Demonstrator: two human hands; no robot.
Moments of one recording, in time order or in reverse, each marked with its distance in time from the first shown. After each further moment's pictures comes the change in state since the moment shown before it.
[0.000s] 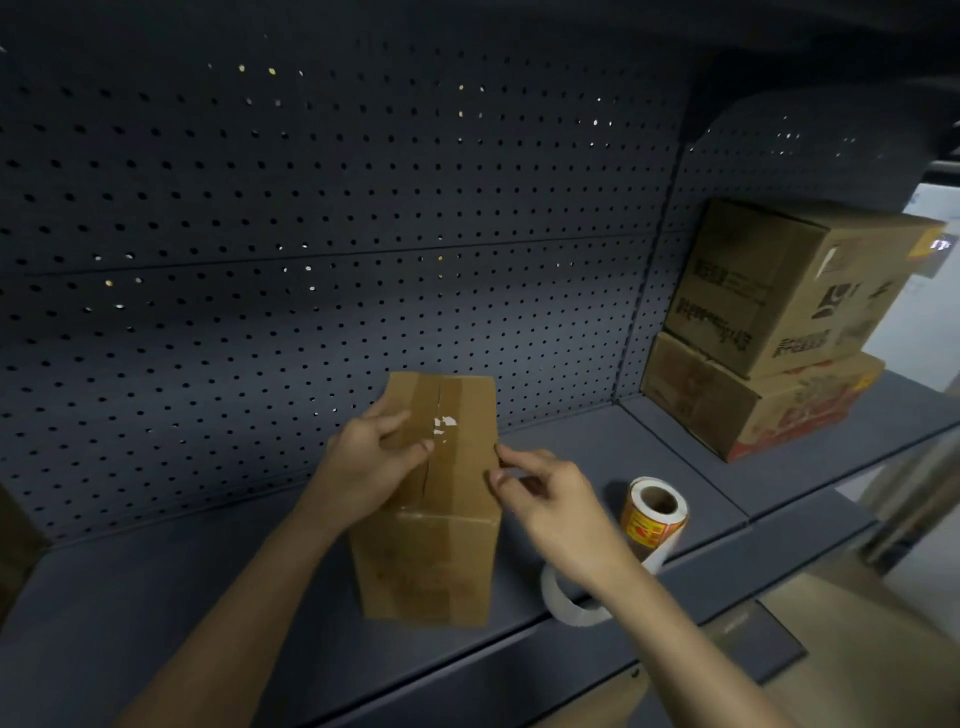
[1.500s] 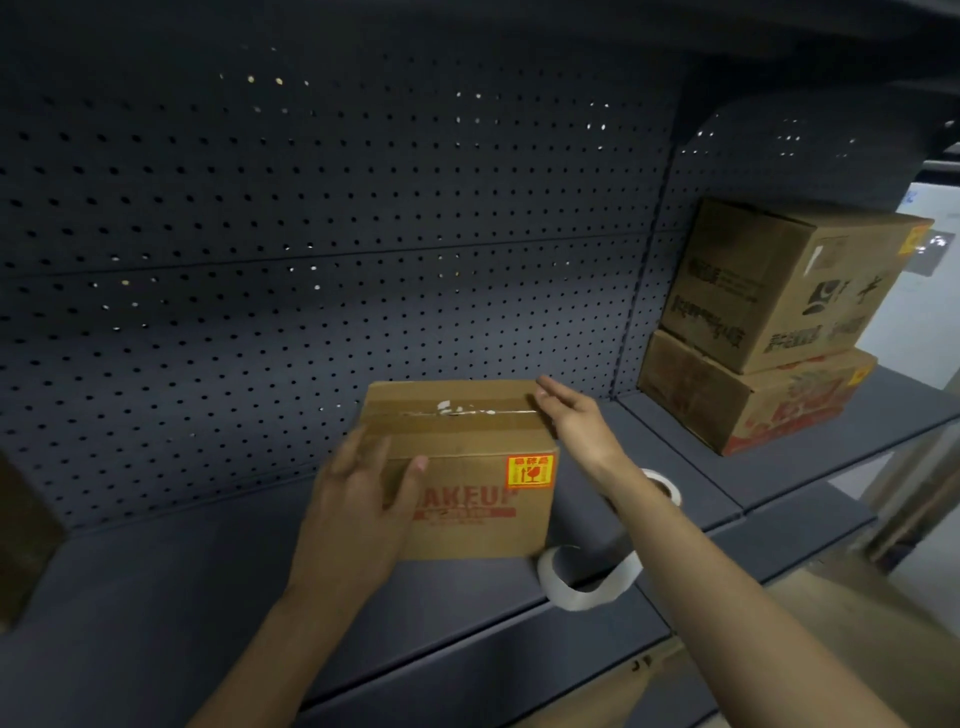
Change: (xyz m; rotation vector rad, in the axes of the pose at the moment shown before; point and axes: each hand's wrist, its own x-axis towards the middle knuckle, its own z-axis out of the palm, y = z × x) left_hand -0.056 -0.022 0.019 0.250 0.241 0.135; right_hand 0.074 0.022 -0.036 0.231 0.062 0.165
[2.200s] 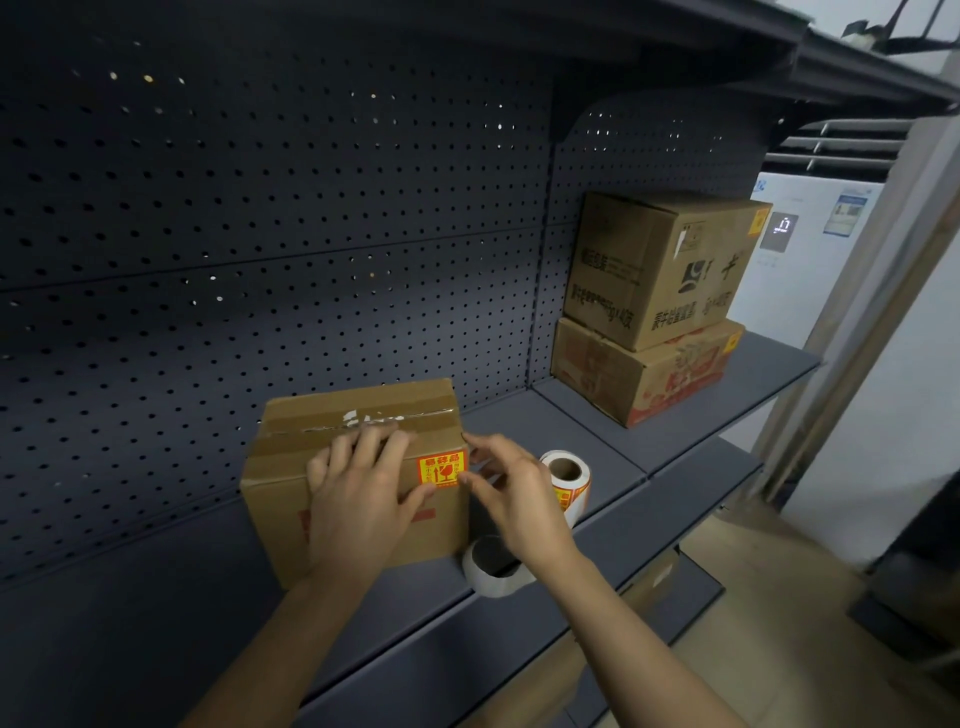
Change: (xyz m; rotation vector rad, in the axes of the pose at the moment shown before) left_hand 0.026 0.040 0.072 0.386 0.129 0.381; right_hand -0.074 0.054 -0.009 -0.458 0.209 -0.440
